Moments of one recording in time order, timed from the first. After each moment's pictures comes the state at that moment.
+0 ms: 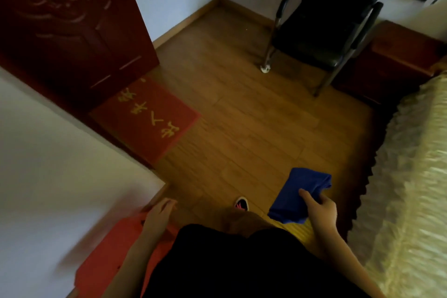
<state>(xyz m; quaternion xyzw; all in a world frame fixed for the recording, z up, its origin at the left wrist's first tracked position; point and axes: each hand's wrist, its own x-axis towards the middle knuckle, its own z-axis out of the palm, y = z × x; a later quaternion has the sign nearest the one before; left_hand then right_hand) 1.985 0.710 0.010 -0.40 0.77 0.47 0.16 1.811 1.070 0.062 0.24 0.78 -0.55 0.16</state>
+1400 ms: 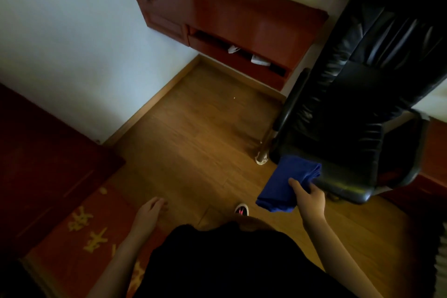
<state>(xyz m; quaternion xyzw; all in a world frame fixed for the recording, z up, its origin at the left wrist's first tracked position) 1.099 0.406 0.014 -0.42 0.73 0.53 0.13 0.935 0.767 0.073 0.28 0.74 -0.59 0.14</state>
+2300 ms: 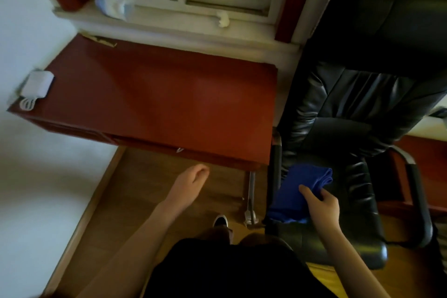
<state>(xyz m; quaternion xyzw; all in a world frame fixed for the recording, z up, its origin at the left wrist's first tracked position) 0.463 0.395 0.084 -0.02 0.86 0.42 0.27 0.536 0.717 0.100 0.39 0.72 -0.57 0.03</state>
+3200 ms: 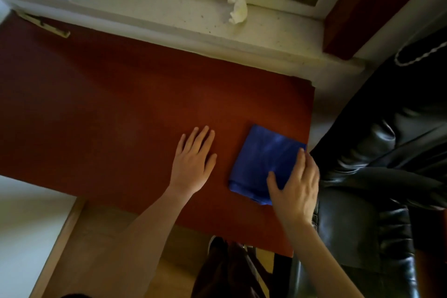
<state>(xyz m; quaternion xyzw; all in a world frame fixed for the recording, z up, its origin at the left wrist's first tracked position) 0.187 0.410 -0.051 0.12 0.99 0.10 0.06 0.254 0.654 -0.003 0.18 0.96 -0.20 -0.03</state>
